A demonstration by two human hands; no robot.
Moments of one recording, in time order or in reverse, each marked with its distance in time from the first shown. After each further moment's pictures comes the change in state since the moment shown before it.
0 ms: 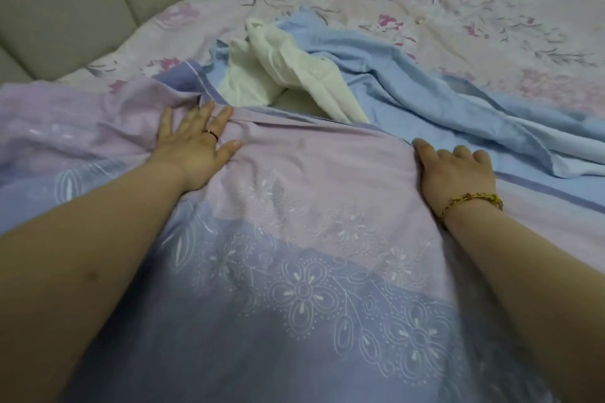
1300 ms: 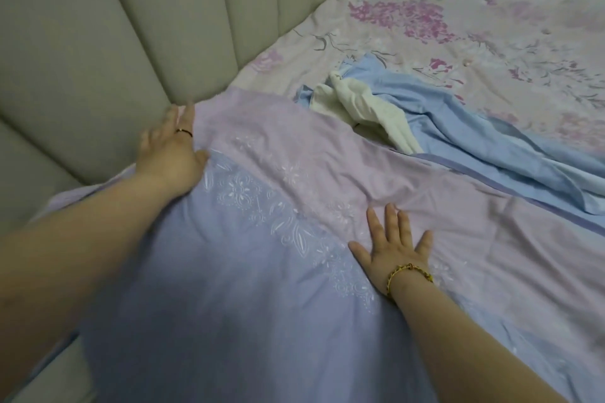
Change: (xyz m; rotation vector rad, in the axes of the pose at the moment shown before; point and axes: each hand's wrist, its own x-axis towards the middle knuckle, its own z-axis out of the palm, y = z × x) left_hand -0.077 -0.126 -0.072 -0.222 0.201 -0.259; right_hand -0.095 -0.129 -0.039 0.251 -0.503 -0.160
